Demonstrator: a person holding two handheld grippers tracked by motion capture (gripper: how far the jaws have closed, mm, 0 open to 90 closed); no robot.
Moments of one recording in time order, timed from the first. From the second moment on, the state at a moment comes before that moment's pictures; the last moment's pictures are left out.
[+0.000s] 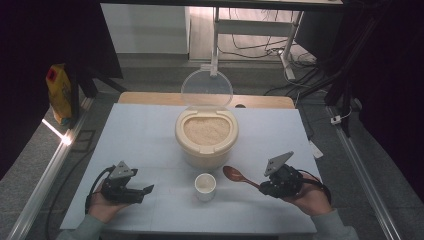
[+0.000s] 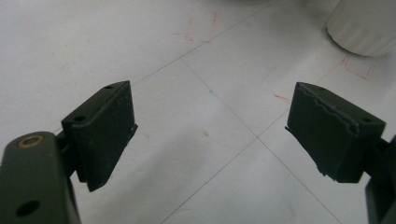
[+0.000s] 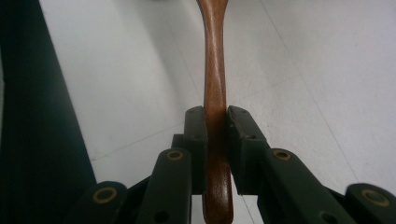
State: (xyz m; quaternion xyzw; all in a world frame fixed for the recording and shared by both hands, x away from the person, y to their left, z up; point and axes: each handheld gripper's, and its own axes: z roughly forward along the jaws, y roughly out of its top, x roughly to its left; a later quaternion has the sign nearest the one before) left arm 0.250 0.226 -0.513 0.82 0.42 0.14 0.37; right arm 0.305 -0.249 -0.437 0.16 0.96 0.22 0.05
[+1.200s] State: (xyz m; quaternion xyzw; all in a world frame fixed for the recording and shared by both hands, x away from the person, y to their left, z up) left arm 0.232 0.202 -0.469 0.82 0.36 0.14 0.42; right arm 0.289 -0.195 -0.412 0.10 0.96 0.24 0.07
